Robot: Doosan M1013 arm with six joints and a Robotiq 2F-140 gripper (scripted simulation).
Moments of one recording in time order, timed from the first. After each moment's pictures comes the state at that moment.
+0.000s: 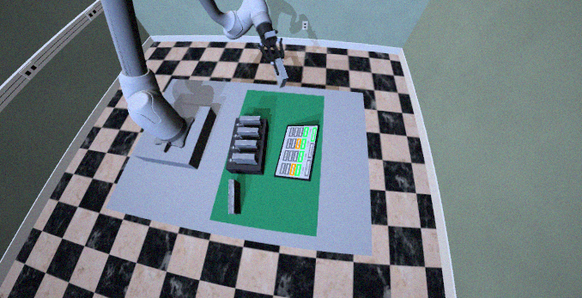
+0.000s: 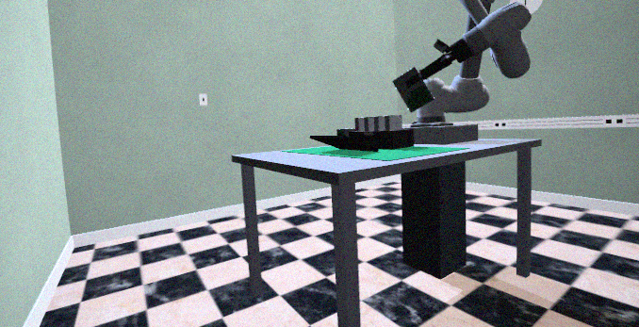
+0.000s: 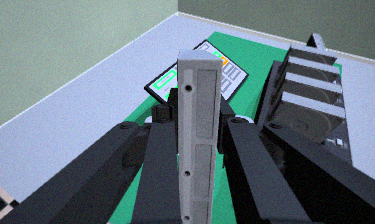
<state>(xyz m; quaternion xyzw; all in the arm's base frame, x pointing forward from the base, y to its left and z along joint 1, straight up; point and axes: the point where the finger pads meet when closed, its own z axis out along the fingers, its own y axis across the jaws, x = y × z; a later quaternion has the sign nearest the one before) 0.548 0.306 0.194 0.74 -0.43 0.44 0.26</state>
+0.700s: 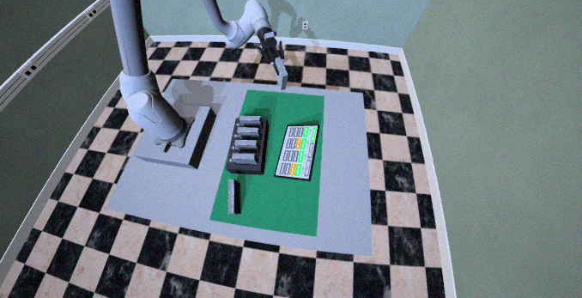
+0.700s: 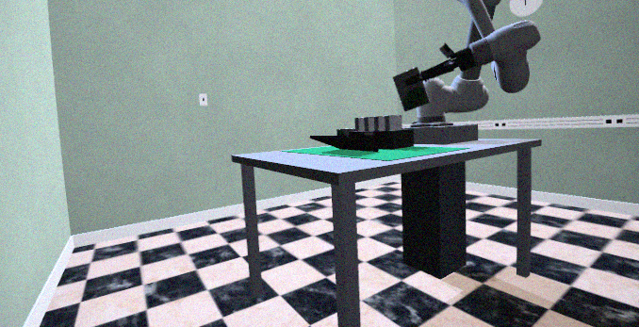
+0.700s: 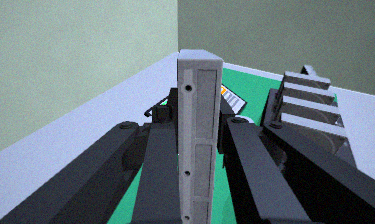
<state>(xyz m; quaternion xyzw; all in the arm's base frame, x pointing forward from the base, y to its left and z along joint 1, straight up) 0.548 0.306 0.194 0.69 -0.41 0.51 0.30</state>
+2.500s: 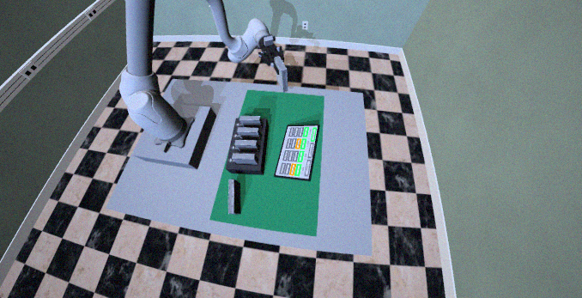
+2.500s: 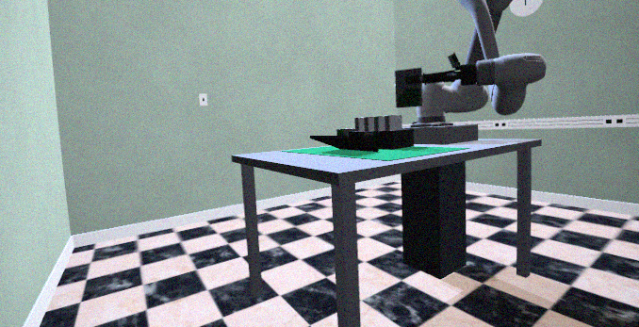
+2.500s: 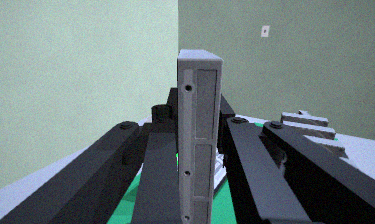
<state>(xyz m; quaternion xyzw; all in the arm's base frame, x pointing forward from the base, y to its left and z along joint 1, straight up) 0.548 0.307 0.195 0.61 -0.36 0.61 0.36</state>
